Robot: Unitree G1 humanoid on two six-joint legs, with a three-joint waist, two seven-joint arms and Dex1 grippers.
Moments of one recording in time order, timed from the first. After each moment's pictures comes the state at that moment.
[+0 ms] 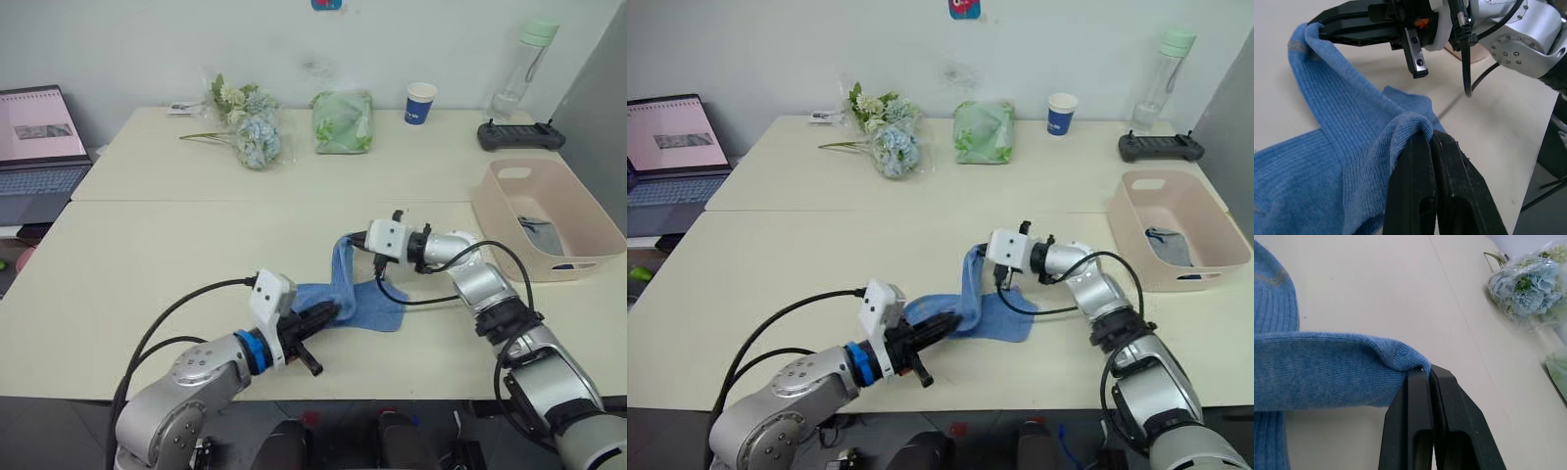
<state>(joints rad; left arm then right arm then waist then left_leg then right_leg) 0.03 0.31 -0.03 -0.74 -0.63 0.95 -0.43 -0.75 -0.39 0.33 0.54 -0.13 -0.29 0.83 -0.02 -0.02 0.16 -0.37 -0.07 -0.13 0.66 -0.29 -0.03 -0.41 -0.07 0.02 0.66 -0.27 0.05</state>
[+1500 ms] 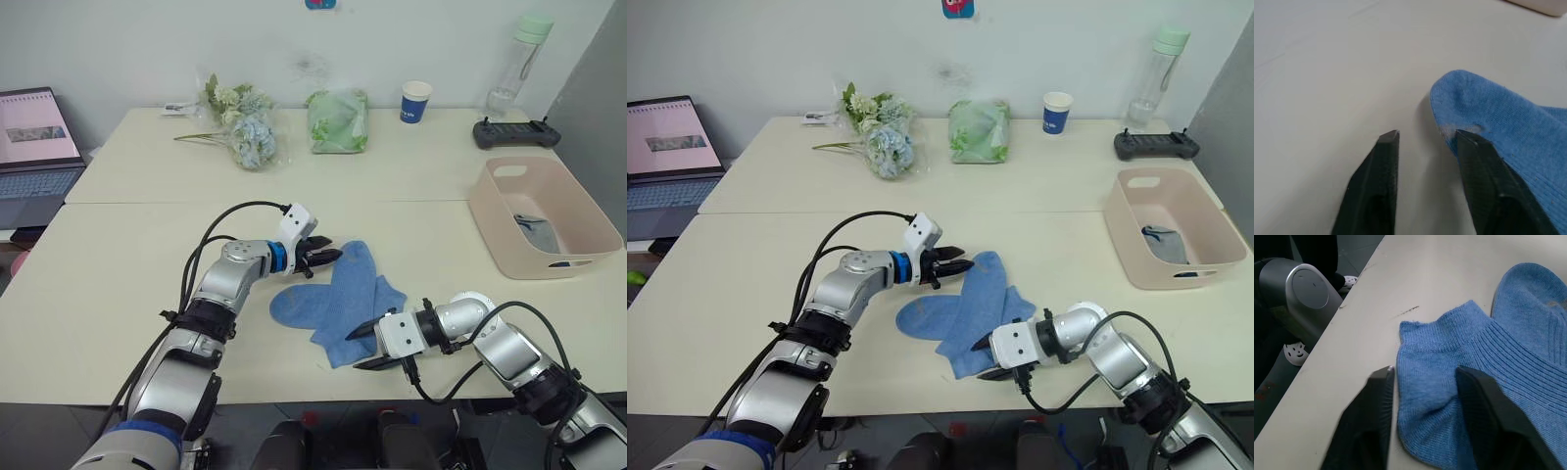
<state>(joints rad) -0.74 0.34 -0.21 0.58 -0.22 0.30 -0.89 -0.36 -0.61 0.48 -0.08 0.02 -0.07 1.22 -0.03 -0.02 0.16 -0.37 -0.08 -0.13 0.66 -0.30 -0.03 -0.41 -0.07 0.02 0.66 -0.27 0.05</state>
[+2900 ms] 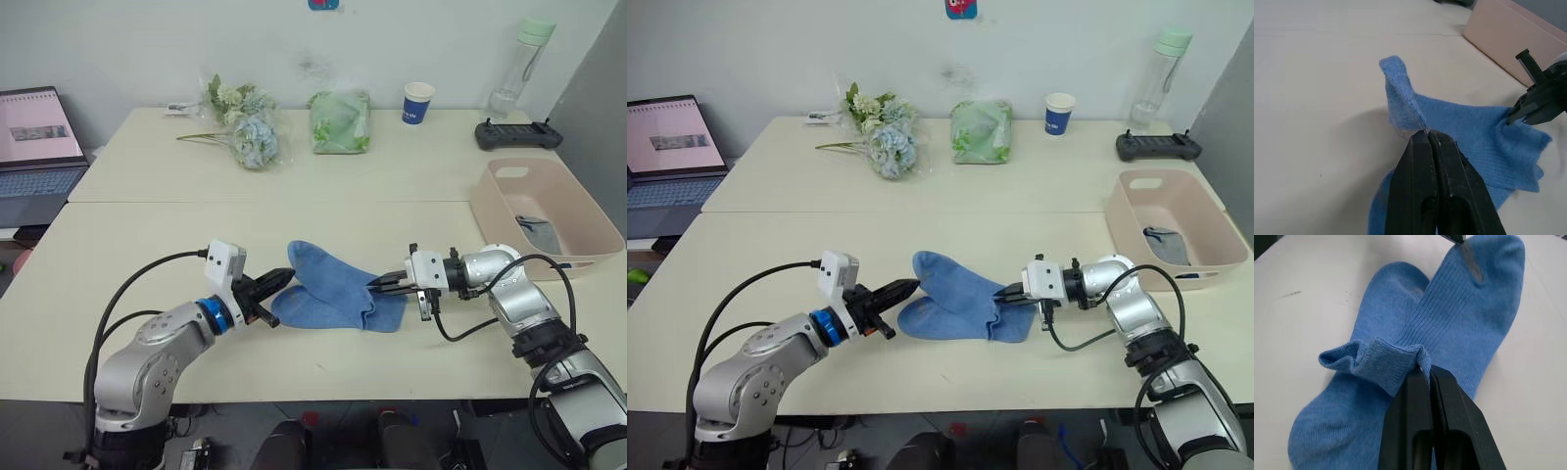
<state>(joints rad) -0.06 0.39 0.18 -0.47 -0.59 0.85 -0.56 -0.61 -0.56 0.30 0.38 0.13 -0.30 1.30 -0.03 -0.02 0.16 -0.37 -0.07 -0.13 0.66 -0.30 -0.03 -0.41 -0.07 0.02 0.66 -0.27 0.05</state>
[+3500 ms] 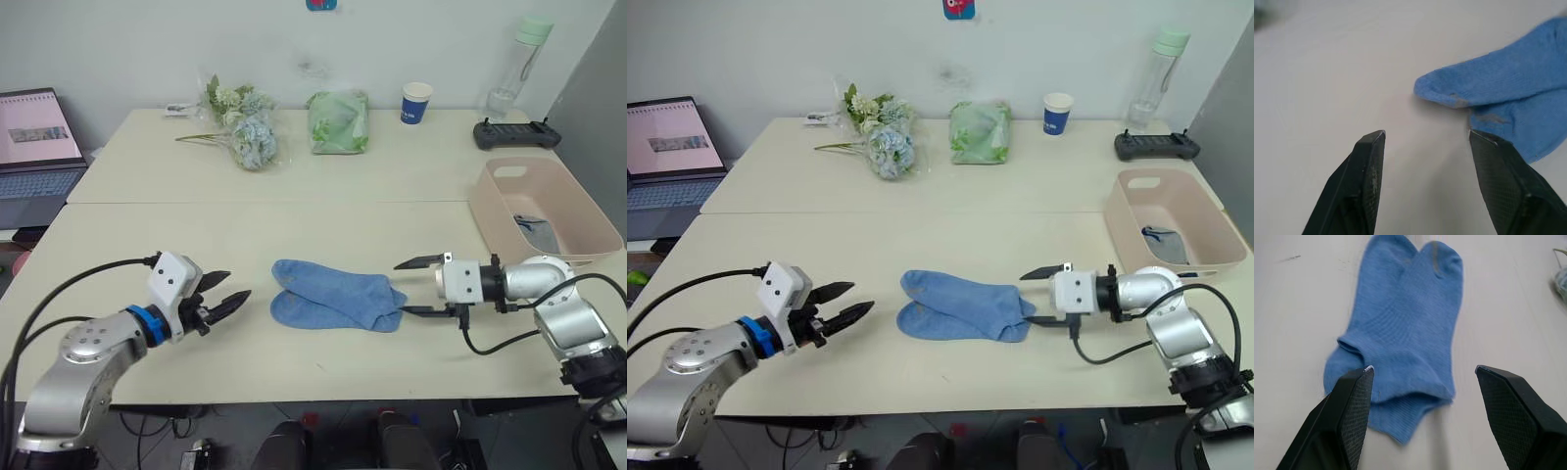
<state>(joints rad) -0.01 0.78 0.16 -0.19 -0.29 0.22 -0.86 -0.36 -0.72 0.20 -0.06 0.07 -0.18 1.15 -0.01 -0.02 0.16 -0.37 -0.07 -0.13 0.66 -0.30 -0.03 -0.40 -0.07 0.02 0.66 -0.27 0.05</state>
